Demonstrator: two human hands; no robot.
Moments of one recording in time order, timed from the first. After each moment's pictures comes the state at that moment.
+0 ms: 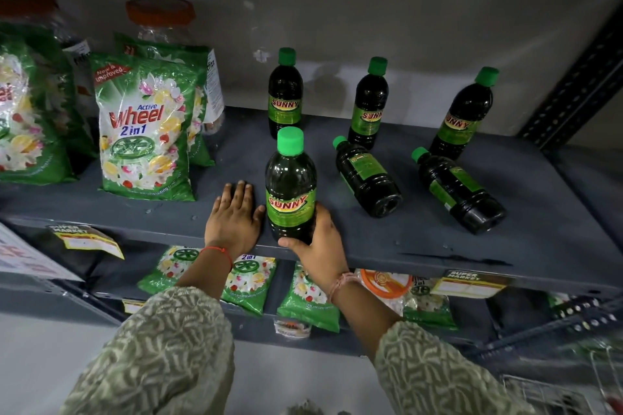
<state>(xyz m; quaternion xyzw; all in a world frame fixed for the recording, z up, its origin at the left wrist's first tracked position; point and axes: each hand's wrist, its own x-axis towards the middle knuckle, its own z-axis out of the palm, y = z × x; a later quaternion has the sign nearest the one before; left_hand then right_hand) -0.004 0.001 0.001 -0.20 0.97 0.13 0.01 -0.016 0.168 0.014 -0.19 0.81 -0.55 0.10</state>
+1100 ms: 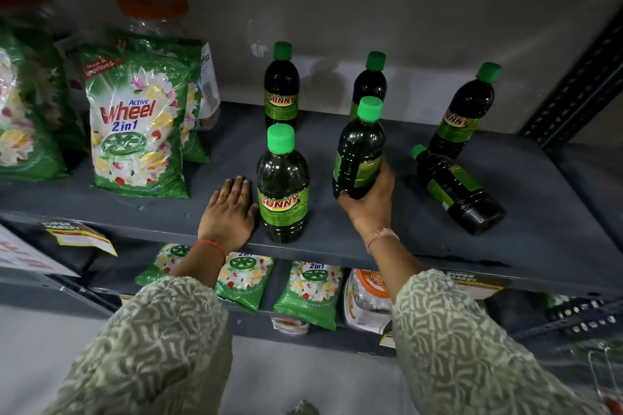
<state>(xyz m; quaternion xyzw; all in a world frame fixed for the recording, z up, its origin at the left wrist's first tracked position) -0.008 0.001 0.002 -0.16 0.98 0.11 0.03 -0.103 0.213 0.023 -0.06 0.83 -0.55 -0.08</state>
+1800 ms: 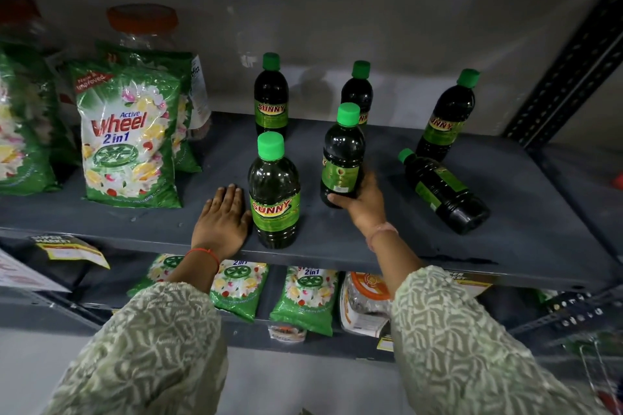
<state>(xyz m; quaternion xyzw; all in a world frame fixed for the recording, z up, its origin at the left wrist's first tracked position) -0.008 -0.003 0.002 -0.16 0.98 0.11 0.02 -0.120 0.215 0.019 -0.09 0.76 -0.64 0.05</state>
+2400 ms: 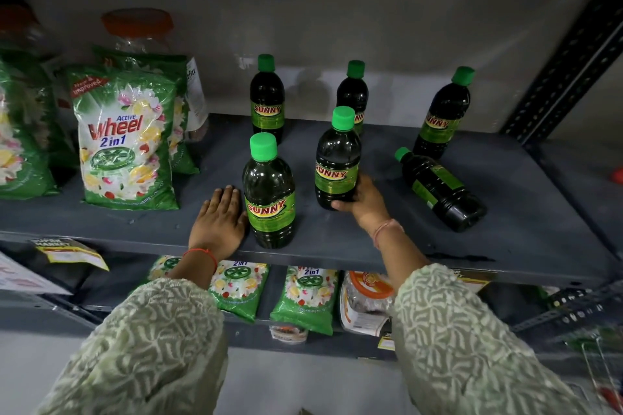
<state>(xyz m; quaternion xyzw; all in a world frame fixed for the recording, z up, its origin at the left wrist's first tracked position) -0.008 -0.002 0.004 -0.17 0.98 0.11 0.03 -0.127 0.227 0.018 -0.07 0.78 -0.62 0.13</state>
